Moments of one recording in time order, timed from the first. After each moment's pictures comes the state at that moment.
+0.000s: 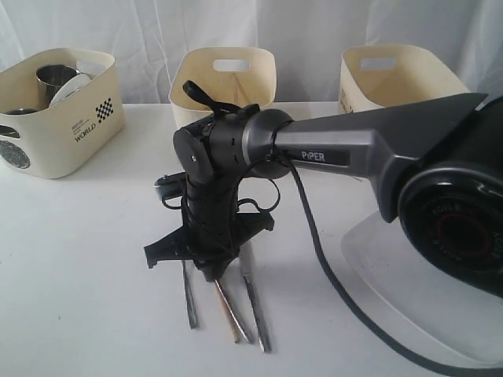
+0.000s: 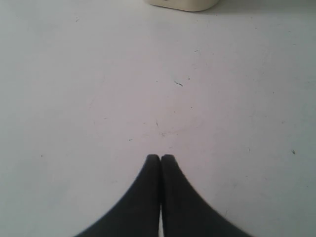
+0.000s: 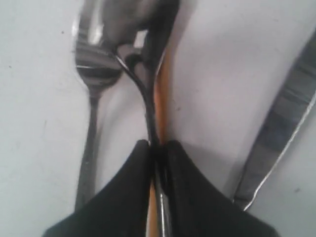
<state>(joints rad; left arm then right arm) 0.06 0.00 0.02 0.12 0.52 -0.07 0.66 2.24 -1.69 0.05 0.99 0.35</state>
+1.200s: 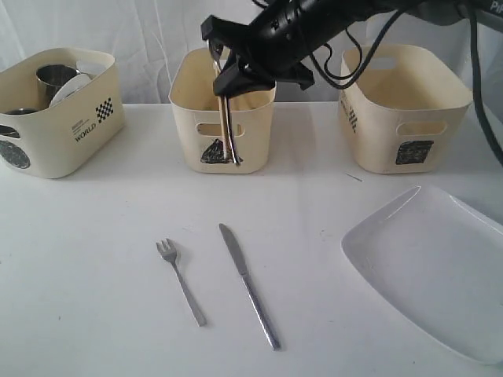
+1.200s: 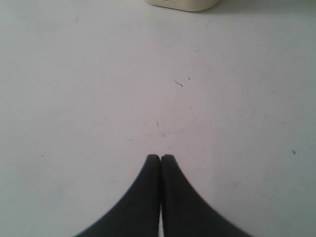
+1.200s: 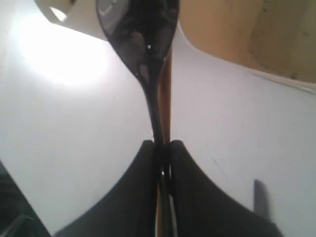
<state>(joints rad) 0.06 0.00 0.02 0.12 0.52 -0.07 0.23 2.06 -1.94 0.75 1.00 -0.17</state>
